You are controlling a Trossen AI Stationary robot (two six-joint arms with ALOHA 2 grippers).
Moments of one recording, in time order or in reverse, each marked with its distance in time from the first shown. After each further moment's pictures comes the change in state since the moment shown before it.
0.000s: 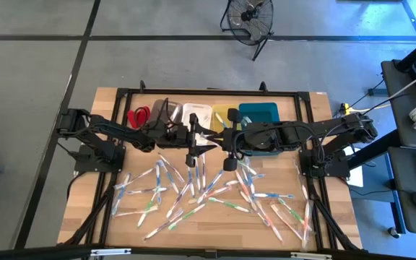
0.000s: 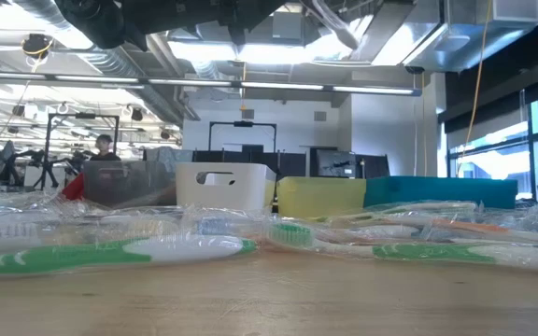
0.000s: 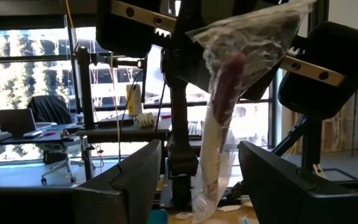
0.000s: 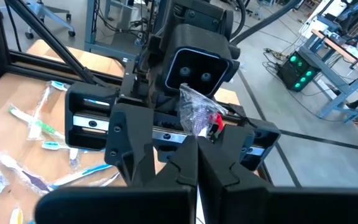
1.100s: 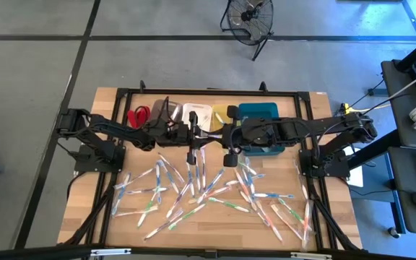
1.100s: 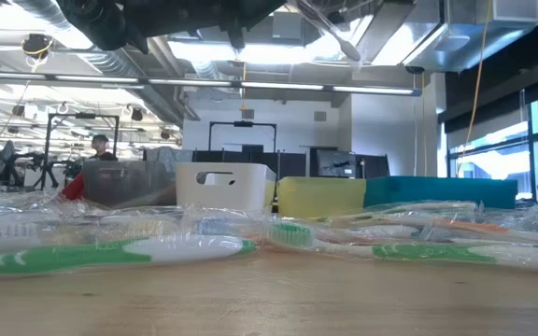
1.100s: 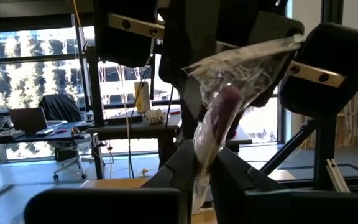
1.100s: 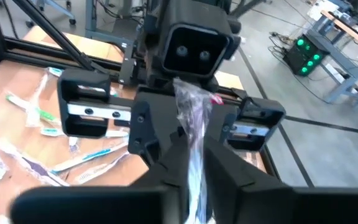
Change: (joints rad) left arm 0.021 0.000 0.000 -0.015 -0.009 0.020; right arm -0.043 0.000 0.000 -0.063 -0.038 0.034
